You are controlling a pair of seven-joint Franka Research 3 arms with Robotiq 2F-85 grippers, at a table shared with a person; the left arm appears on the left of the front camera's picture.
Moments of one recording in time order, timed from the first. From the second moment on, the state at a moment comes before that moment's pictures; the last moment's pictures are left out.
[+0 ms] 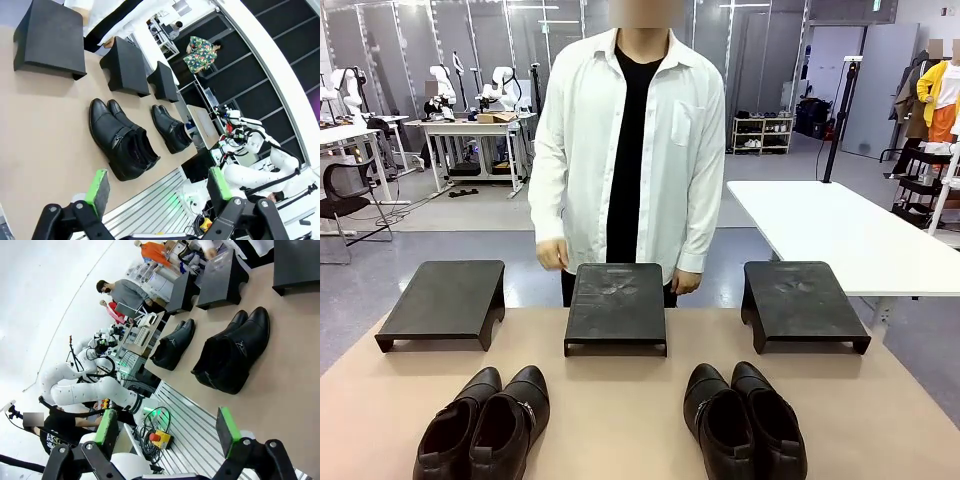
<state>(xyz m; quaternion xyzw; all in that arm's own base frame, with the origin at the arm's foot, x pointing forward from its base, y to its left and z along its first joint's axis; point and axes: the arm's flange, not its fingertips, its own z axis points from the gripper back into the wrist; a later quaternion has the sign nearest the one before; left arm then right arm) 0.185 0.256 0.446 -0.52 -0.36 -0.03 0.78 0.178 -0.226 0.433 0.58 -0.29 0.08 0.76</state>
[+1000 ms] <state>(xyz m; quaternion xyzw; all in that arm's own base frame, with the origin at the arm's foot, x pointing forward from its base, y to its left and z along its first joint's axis) 0.185 0.256 0.446 -0.52 -0.36 -0.03 0.78 0.175 -0.228 0.434 0.58 -0.29 0.07 0.76</state>
